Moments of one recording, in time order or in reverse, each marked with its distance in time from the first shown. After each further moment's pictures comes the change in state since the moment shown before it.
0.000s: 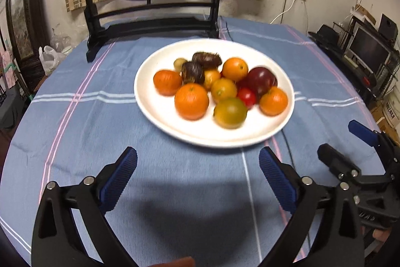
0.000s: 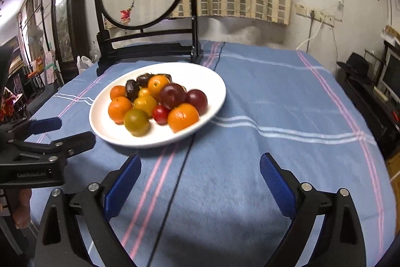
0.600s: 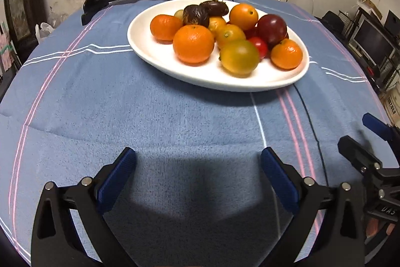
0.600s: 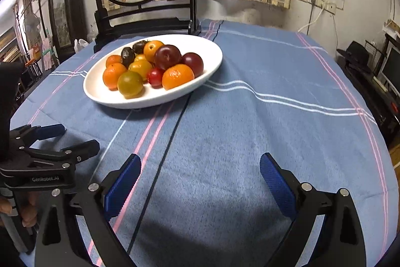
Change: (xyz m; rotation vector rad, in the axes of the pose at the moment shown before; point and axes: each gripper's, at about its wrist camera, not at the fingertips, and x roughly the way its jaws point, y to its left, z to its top) left arm 0.036 0.002 -0.039 -0.025 0.101 -0.011; right arm 0.007 -0.002 -0.023 -0.021 0.091 -0.034
